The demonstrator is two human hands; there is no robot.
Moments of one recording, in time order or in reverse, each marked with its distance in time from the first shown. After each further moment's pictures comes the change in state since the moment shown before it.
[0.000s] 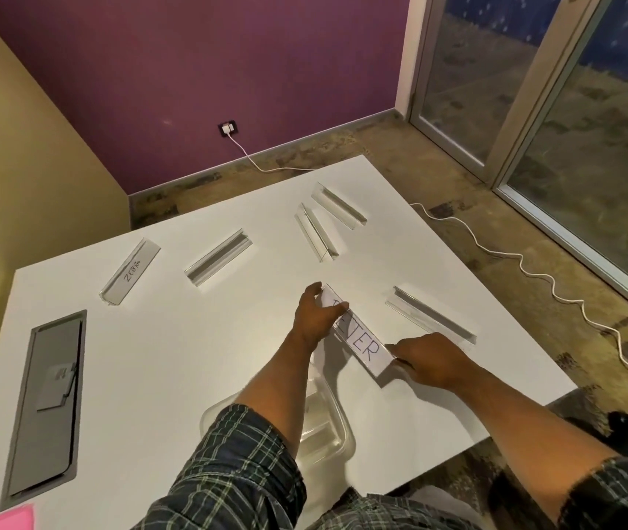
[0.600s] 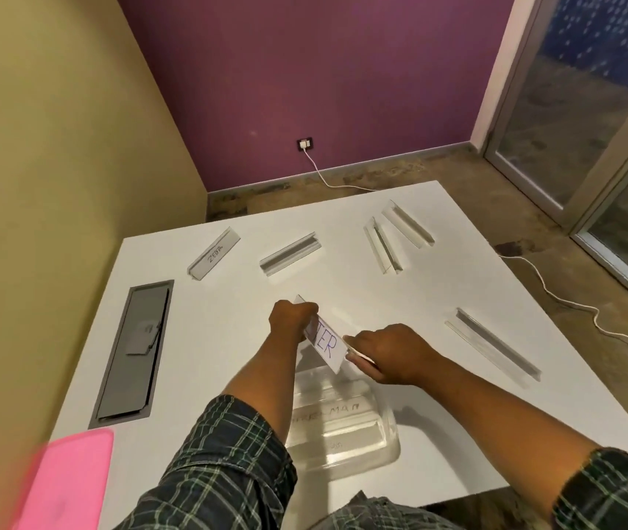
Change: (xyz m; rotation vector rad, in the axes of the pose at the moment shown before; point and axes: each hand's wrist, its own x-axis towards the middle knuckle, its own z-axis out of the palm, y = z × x) left_hand -0.045 -0.010 -0.144 -0.046 0.386 -0.308; right_hand 0.085 -0.133 -0.055 -0.095 0.504 -0.486
